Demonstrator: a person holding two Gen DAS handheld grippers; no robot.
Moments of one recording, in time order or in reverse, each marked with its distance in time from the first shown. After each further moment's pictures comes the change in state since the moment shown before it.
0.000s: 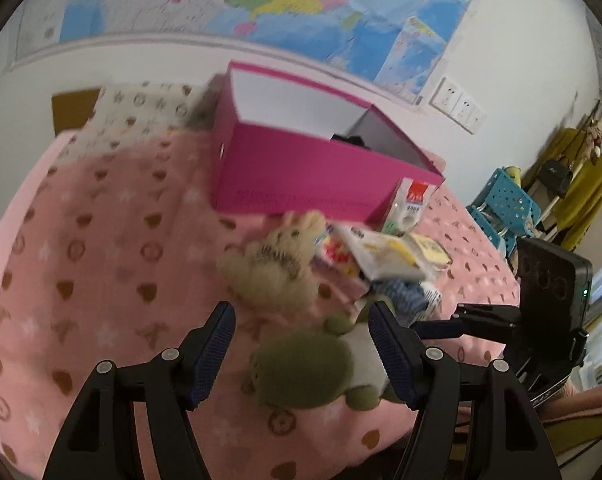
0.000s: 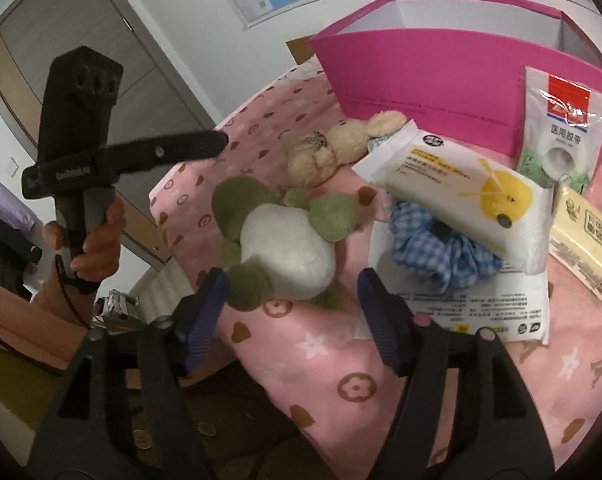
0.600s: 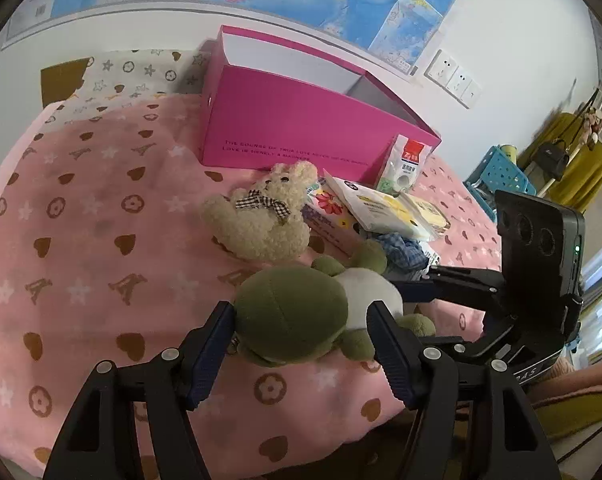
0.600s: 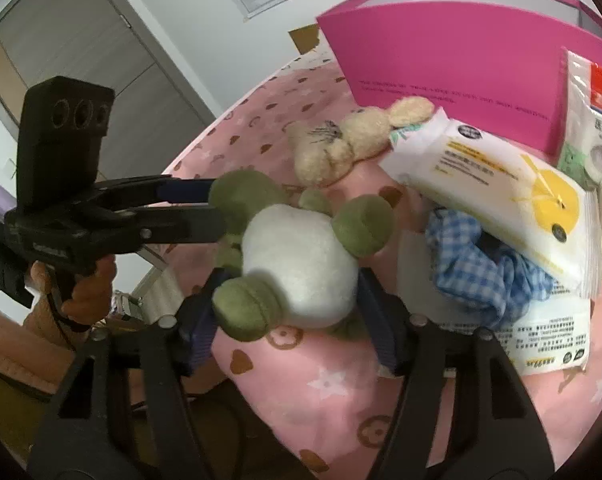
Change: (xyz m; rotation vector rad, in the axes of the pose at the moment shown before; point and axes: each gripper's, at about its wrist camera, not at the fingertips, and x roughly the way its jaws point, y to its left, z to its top) left arm 0.014 -0.002 -0.025 0.011 0.075 -0.033; right arm 0.034 0.003 0.012 0.001 0.009 0.006
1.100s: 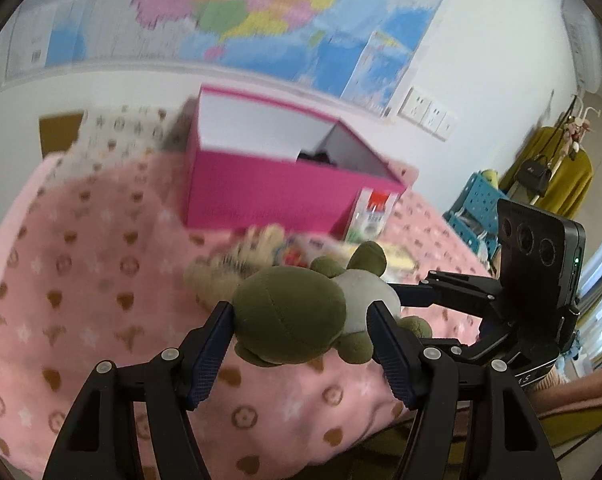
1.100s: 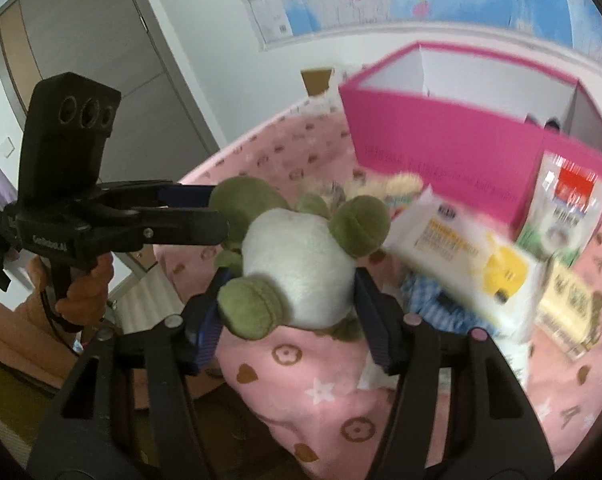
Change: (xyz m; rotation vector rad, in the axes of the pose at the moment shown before) left arm -0.040 -0.032 0.020 0.057 -0.158 -0.014; right arm -0.041 0.027 0.019 -0.122 -0.122 -0.076
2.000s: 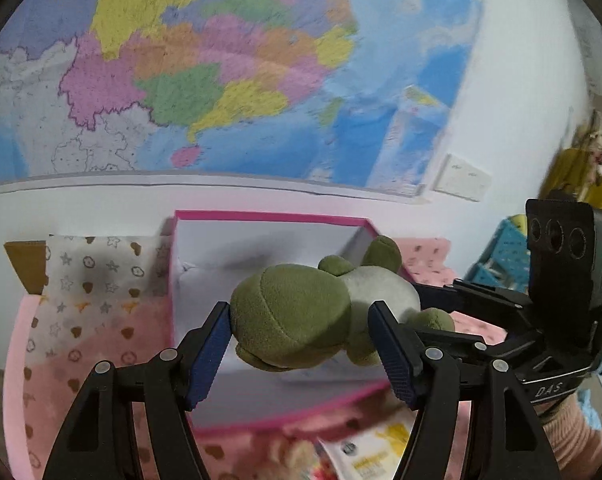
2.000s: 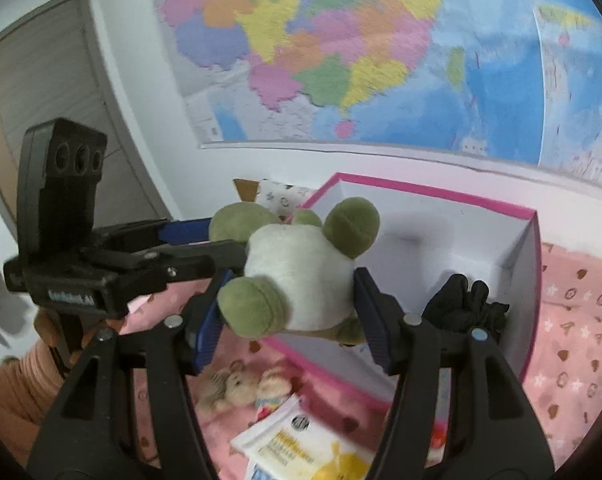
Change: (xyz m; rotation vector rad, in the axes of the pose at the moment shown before) left arm 0.089 0.012 0.179 0.052 -0.084 0.081; right arm -0.019 -0.105 0.153 0.067 -0.166 -0.100
